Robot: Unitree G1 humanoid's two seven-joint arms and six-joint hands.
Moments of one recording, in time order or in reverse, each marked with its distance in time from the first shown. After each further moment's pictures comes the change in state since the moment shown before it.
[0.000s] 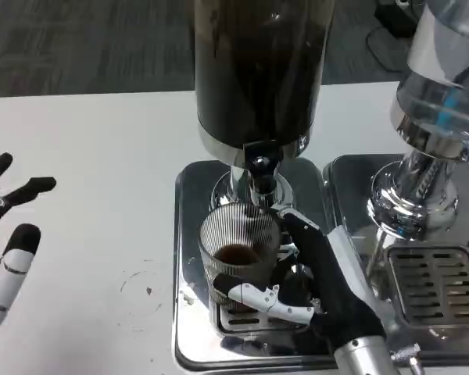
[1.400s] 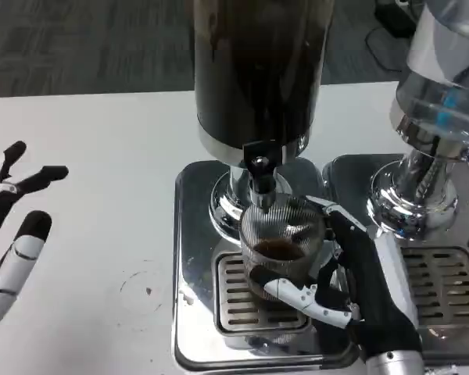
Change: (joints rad) left arm -0.068 0.027 -0.027 0.047 -0.007 0.003 -0.015; right arm 0.089 -0.007 -0.074 -0.057 -0.028 -0.072 -0.092
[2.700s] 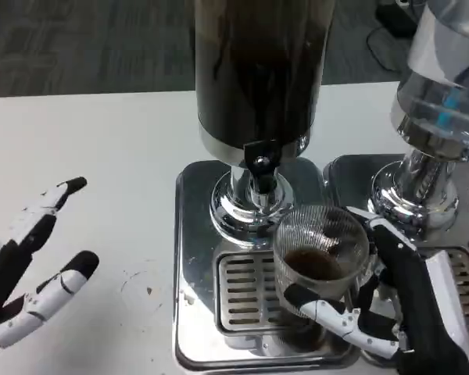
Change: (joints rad) left arm 0.005 0.207 -0.059 0.041 0.162 -0.003 -0.072; right arm 0.238 -0.044 -0.063 -0.296 0.013 0.000 0.073
